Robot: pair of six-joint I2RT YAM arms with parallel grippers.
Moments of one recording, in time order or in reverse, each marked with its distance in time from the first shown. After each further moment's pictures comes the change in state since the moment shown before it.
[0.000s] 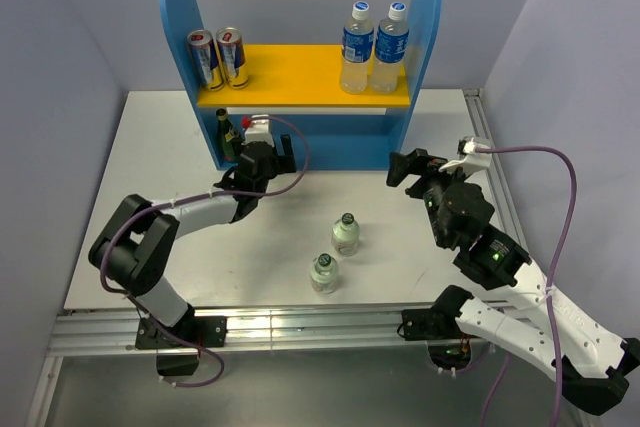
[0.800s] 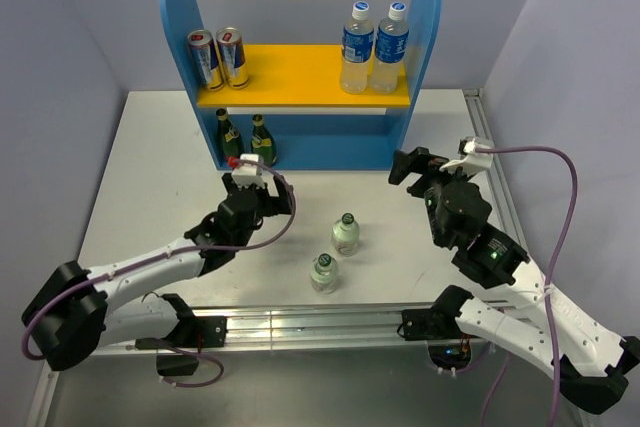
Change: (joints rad) left arm -0.222 -0.475 -0.312 -0.114 -0.066 -0.072; right arm 0.000 0.020 0.000 -0.003 0.060 -0.002
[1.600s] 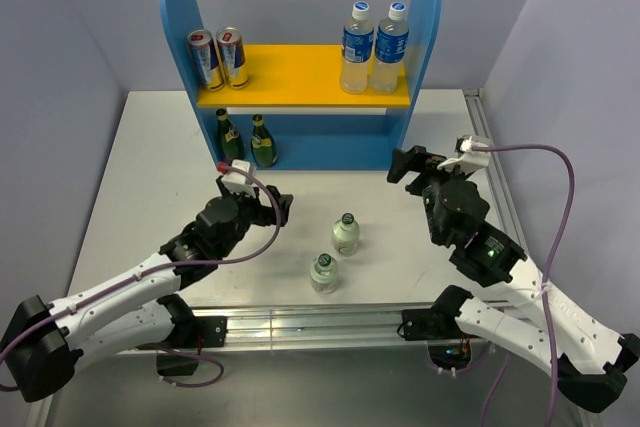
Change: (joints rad) left arm -0.027 -0.244 -0.040 -0.119 0.124 0.030; right arm 0.000 0.013 -0.001 0.023 0.006 -0.034
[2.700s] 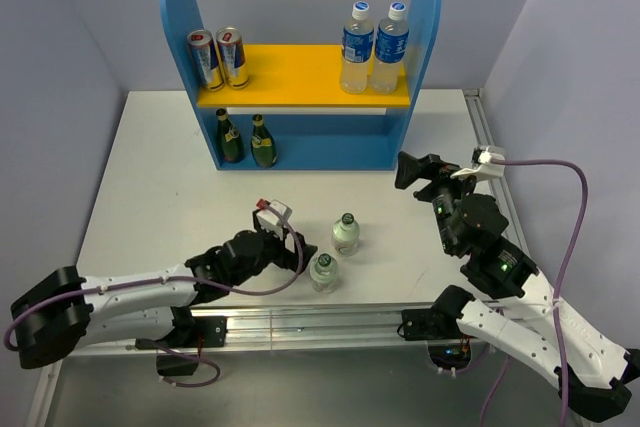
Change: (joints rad) left arm -0.218 0.132 -0.183 0.183 0.120 -0.027; right arm 0.000 -0.109 -0.045 0.035 -0.051 0.014
